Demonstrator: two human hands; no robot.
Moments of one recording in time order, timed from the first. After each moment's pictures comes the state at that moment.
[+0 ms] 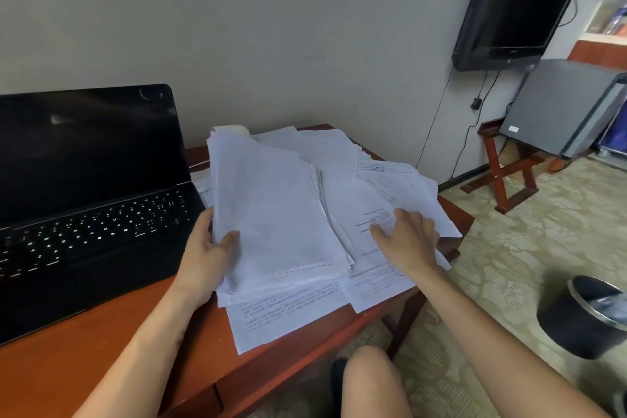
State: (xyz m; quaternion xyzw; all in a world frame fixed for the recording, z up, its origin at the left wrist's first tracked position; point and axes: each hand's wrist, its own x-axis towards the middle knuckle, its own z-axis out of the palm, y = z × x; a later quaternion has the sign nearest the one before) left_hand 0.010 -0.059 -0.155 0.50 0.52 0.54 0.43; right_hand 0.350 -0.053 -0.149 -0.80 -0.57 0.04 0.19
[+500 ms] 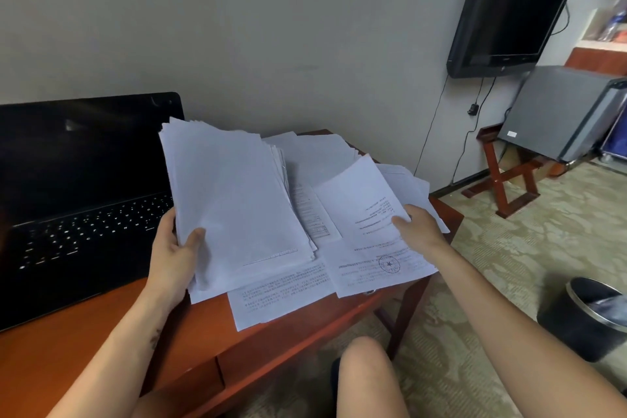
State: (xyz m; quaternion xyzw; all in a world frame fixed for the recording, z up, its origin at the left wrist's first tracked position) left_hand -0.021 -0.092 -0.147 0.46 0.54 0.60 0.37; right_hand 0.396 -0.057 -0.131 -0.72 -0.55 0.23 0.34
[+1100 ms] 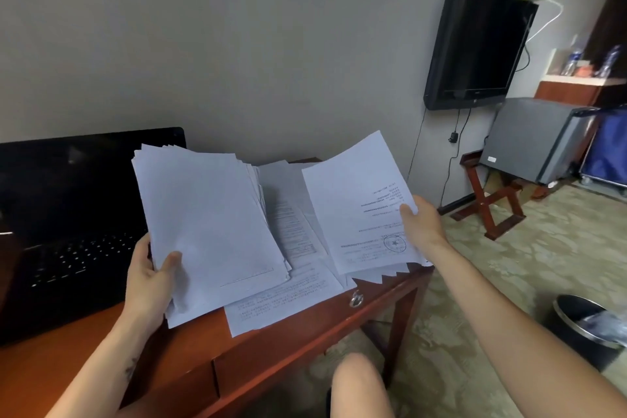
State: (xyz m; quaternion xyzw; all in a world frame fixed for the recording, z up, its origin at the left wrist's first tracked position) left_hand -0.040 -0.126 -0.136 0.45 0.55 0.62 0.33; right_hand 0.406 -0.091 -0.073 -0.69 -0.50 0.17 0.49
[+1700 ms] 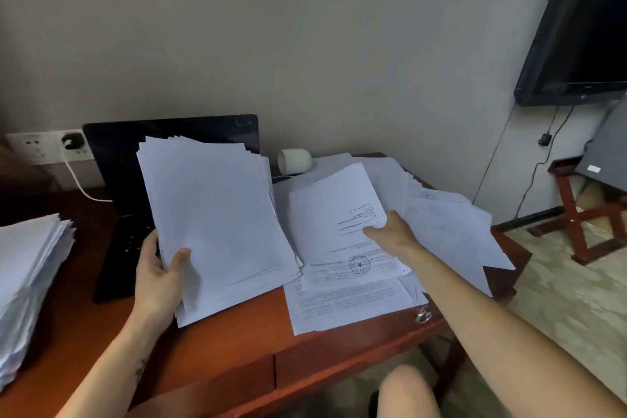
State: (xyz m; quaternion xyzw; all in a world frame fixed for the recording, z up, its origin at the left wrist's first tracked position) left_hand -0.117 -0.151 -0.147 0.40 0.60 0.65 0.25; right_hand 0.259 -0.015 -0.112 -0.69 -0.58 0.30 0.31
